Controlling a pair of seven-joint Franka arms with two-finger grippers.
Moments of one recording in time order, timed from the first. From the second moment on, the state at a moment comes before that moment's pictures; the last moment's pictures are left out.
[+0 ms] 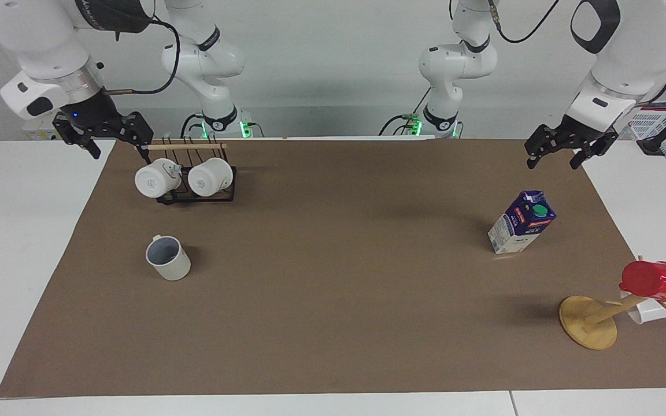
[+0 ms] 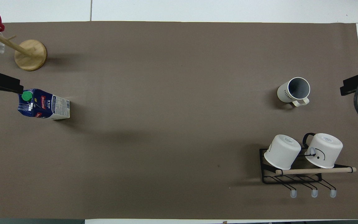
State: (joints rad) left arm -0.01 0.02 -0.03 -1.56 0.00 1.58 0.07; right arm 0.03 0.02 -0.08 -1.50 -0.03 1.47 -0.05
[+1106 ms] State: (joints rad) left arm -0.01 0.02 -0.03 -1.56 0.00 1.58 0.07; right arm 0.02 0.00 -0.08 -1.64 -0.03 1.69 -0.11
